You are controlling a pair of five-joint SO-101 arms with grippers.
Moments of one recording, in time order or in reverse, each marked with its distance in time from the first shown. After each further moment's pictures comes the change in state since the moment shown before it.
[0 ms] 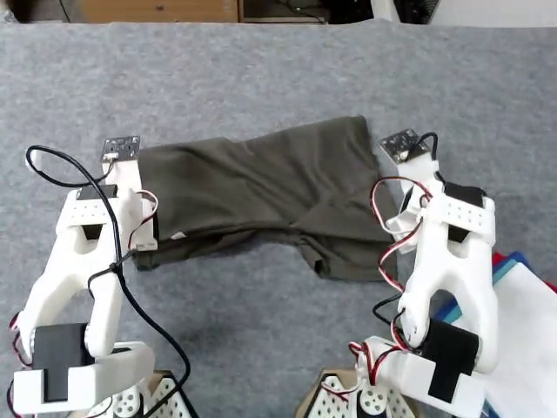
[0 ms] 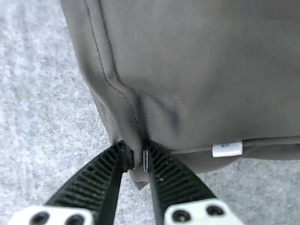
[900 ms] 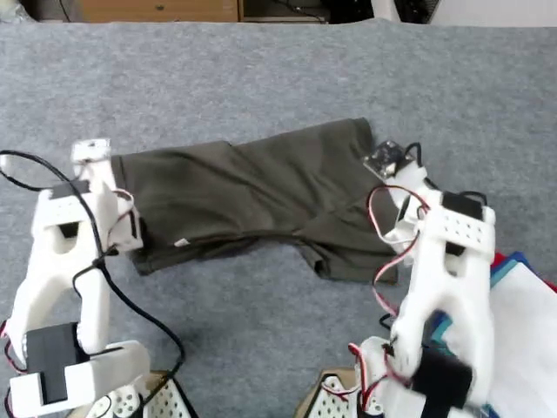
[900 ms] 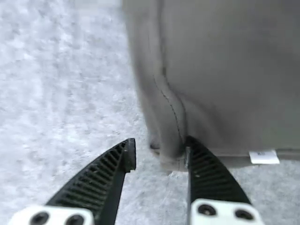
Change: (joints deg) left arm -7.9 0.0 -5.4 8.4 -1.0; right arm -0.8 -12.1 3.9 4.1 11.2
